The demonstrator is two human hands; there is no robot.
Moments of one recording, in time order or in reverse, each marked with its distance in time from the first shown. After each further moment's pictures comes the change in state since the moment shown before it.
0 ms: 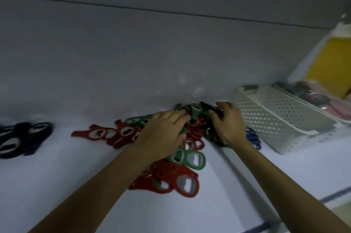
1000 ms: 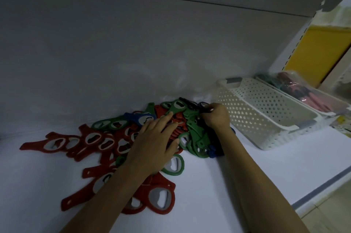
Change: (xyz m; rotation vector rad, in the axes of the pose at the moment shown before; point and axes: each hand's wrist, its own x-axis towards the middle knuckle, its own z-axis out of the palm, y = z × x) left_hand 0.018 0.025 0.056 -0.200 -0.091 -0.159; right_hand 0.046 0.051 0.026 0.174 -0.108 0.393
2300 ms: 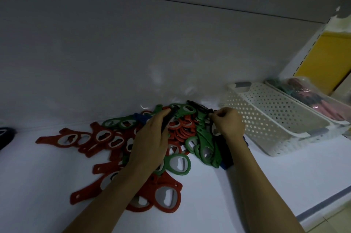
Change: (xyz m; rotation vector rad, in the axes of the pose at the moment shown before) left_hand -0.007 0.000 -0.013 -0.468 0.374 -0.243; right_hand -0.020 -0.003 -0.013 -0.030 0.070 -0.019
